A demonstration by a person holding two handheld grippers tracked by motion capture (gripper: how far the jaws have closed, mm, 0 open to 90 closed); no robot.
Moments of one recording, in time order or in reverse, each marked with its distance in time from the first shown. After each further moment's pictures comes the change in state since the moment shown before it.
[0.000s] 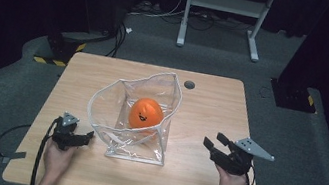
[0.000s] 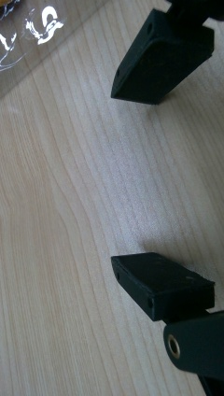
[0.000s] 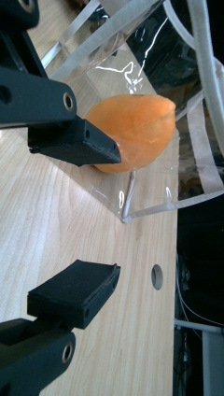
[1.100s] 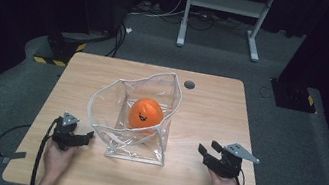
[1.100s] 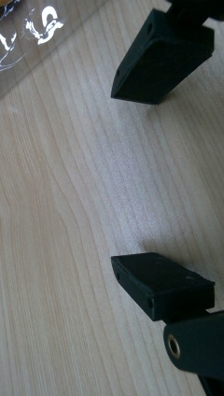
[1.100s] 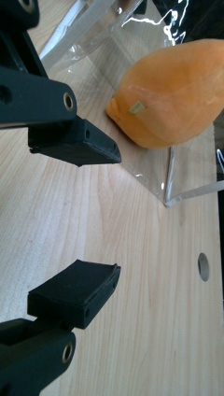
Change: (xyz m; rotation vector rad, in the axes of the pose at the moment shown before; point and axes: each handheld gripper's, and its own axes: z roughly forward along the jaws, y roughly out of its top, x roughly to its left) left arm 0.000 0.000 0.000 0.000 0.000 0.000; right arm -0.008 -0.042 0.027 0.090 -0.064 0.028
